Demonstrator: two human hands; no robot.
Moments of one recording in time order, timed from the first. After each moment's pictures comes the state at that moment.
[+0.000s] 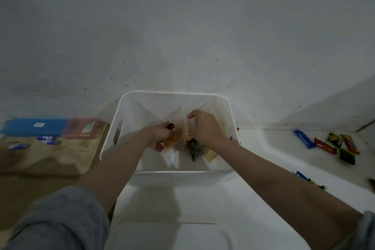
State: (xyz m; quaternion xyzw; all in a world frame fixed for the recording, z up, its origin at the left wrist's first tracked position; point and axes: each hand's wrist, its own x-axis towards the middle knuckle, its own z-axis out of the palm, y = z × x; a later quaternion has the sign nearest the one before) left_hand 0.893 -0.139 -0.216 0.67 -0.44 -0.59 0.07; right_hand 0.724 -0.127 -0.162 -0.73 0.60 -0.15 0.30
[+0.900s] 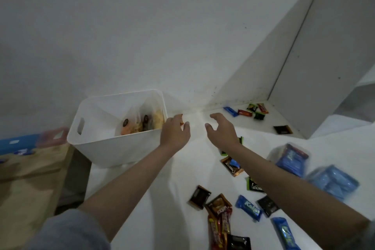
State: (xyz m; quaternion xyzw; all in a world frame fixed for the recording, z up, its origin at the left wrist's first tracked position) left_hand 0.654 0.047 -0.122 0.66 -0.65 -0.26 0.27; right_hand 0.505 0.071 -0.115 -0.59 0.68 -0.35 0.25
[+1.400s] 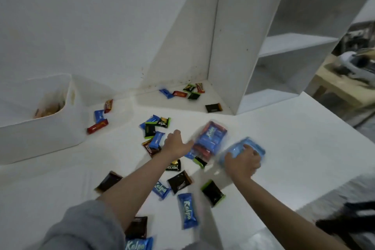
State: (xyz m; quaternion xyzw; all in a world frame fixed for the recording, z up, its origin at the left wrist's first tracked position) left_hand 0.366 0.123 -0.213 0.63 -0.65 -0.41 0.07; right_hand 0.199 0.215 -0.237 -0.22 0.89 -0.35 0.19
